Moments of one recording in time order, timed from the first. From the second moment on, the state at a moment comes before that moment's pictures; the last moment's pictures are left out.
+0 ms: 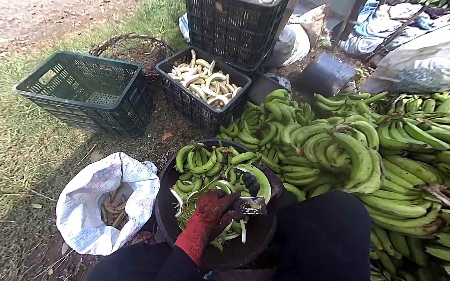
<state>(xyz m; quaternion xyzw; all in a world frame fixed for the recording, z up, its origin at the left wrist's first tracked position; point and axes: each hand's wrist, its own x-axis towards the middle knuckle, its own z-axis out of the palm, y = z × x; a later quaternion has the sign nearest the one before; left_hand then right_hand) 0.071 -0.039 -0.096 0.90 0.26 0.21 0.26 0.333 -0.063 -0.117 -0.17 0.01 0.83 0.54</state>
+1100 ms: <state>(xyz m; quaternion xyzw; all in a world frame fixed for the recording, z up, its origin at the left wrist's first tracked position) 0.045 -0.017 -0.062 0.45 0.52 0.40 0.61 0.290 -0.091 -0.095 -0.63 -0.41 0.57 0.33</state>
